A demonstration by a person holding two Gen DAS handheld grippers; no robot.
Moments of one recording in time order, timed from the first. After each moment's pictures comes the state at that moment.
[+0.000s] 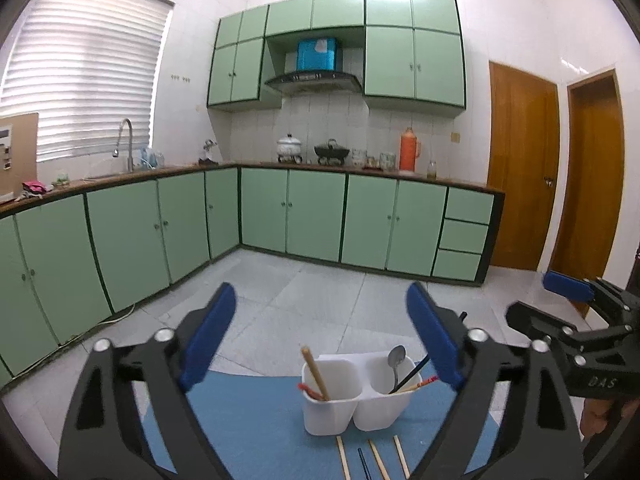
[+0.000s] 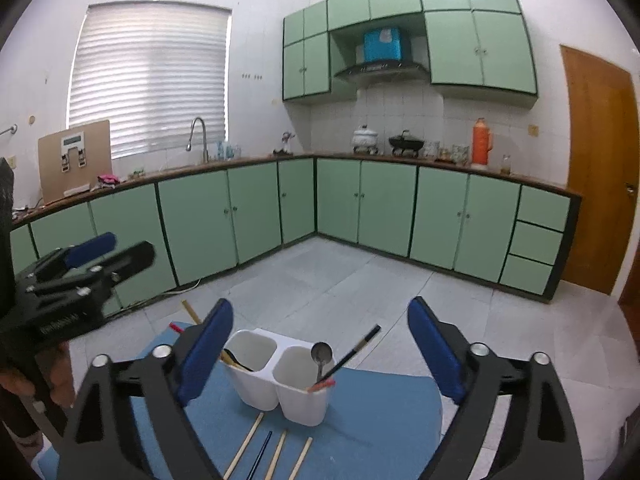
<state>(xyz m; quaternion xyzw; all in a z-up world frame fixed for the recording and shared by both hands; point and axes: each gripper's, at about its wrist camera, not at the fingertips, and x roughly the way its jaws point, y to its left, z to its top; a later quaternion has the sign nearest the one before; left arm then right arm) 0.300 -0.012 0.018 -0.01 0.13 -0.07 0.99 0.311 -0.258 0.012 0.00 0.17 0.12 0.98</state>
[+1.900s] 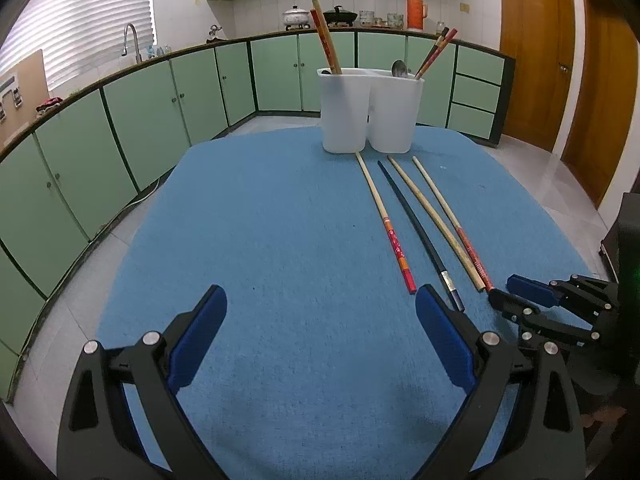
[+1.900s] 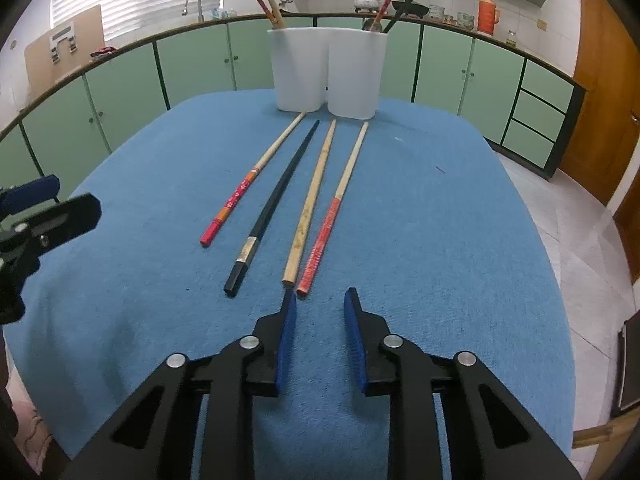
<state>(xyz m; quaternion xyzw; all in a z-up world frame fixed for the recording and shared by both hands) 0.138 0.007 -0.180 0.04 0.36 -0.04 0.93 0.163 -0.208 -0.233 -0.03 0.40 0.10 0.91</state>
